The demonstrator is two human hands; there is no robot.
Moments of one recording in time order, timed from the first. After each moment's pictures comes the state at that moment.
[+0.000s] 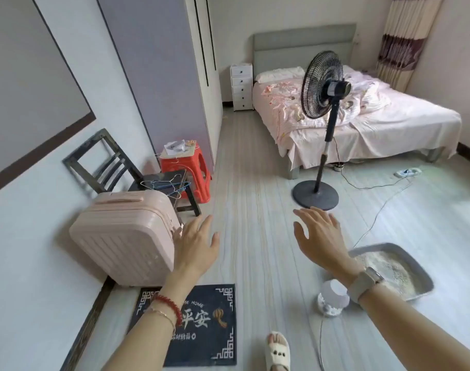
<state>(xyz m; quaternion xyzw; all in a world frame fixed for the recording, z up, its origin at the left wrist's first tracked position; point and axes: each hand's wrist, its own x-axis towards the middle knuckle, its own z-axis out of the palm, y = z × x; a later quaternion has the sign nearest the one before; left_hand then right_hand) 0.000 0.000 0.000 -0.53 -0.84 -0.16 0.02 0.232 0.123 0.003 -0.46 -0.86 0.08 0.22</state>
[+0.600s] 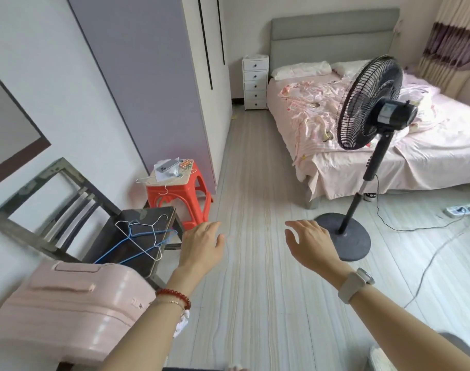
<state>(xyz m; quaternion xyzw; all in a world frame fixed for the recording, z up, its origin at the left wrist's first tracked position) -0.193 0.420 0.004 -0.53 -0.84 -0.15 -0.02 0.015 0.543 -0.003 -0.44 -0.88 0.14 0.13</state>
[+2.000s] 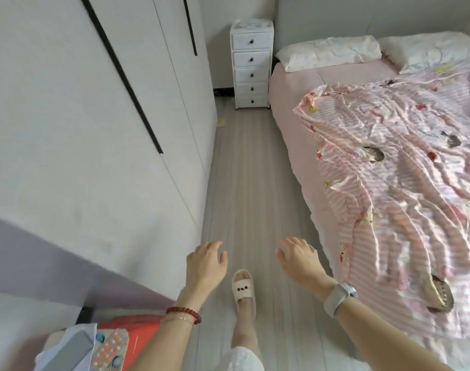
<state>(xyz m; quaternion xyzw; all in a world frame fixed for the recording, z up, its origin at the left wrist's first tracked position) -0.723 1.375 -0.106 -0.47 -0.86 -0.09 -0.17 -0.538 1.484 -0.095 -0.47 -0.84 0.25 -0.04</state>
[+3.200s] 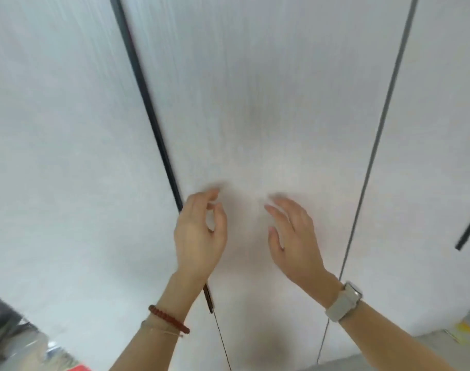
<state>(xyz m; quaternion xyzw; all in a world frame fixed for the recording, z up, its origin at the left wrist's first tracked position) -0.988 1.740 0.161 0.00 -0.82 -0.33 0.47 -1.040 1.896 0.120 0.30 -0.83 0.31 0.36</state>
